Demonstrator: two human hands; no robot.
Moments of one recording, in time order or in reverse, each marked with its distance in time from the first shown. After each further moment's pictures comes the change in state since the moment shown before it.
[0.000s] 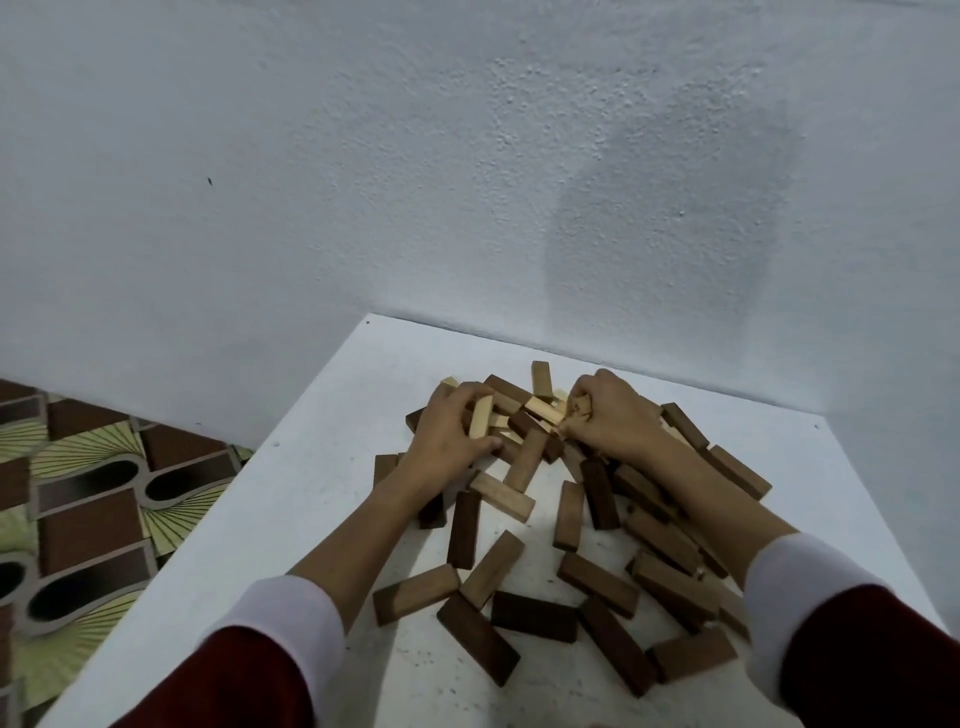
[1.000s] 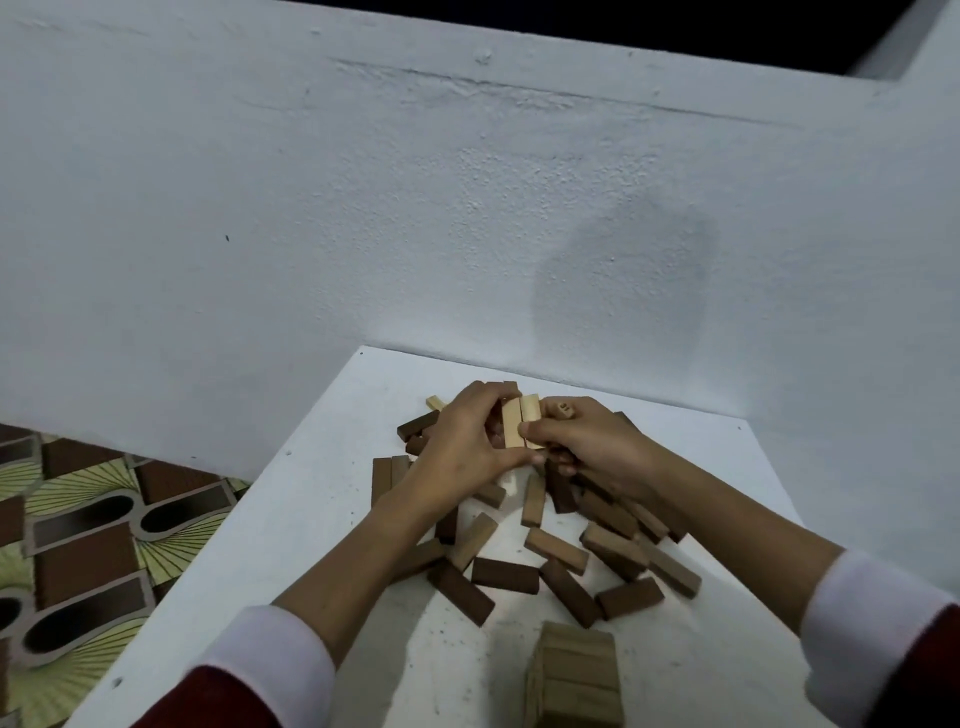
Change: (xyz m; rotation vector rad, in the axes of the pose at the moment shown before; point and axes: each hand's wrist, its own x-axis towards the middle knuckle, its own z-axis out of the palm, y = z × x) left_hand -0.066 0.089 -0.015 -0.050 0.081 0.375; right_hand -0.109 -0.065 -0.068 0.871 -0.232 0.056
